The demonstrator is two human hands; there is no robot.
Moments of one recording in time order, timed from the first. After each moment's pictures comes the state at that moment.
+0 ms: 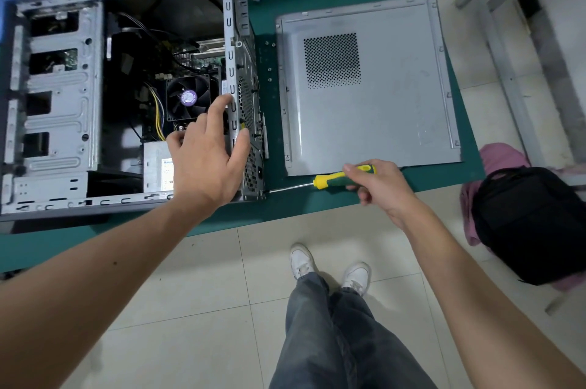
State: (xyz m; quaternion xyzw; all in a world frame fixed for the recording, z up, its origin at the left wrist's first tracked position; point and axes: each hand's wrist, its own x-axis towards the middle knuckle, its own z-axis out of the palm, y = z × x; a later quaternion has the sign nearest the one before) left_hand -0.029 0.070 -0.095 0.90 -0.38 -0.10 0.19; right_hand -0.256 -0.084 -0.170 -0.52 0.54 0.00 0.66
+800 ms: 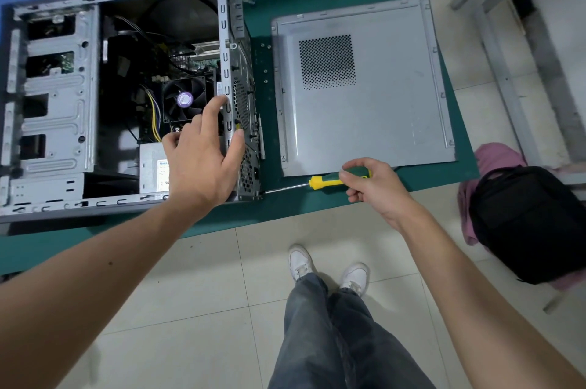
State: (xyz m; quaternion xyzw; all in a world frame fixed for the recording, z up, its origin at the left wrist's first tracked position) left_hand -0.028 0.070 -0.095 0.90 -0.37 -0.11 0.19; right_hand -0.264 -0.085 -0.171 -0.52 0.51 -0.01 0.68
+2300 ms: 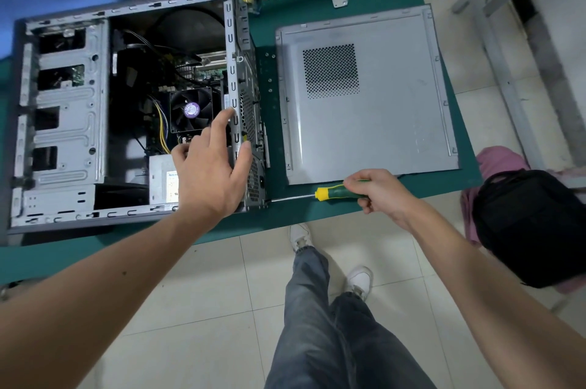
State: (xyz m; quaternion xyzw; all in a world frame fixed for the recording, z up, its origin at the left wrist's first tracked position) left_hand -0.029 0.072 -0.093 0.90 -0.37 -0.12 0.17; right_hand -0.258 -0.097 -0.171 -0.52 0.51 0.09 0.68
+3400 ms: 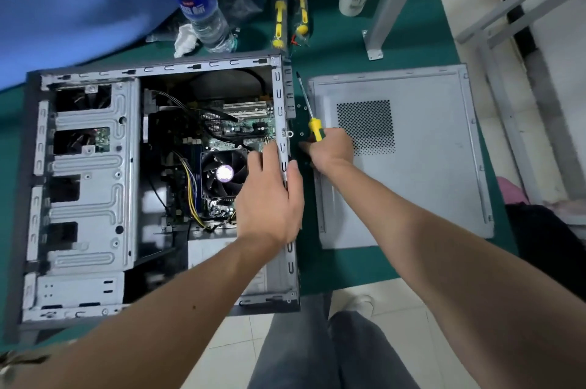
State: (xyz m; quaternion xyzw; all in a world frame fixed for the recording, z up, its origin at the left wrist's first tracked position) left_hand 0.015 0.000 -0.100 0.90 -0.31 -0.19 0.23; right_hand -0.013 -0.145 -0.183 -0.65 0.59 0.02 0.47
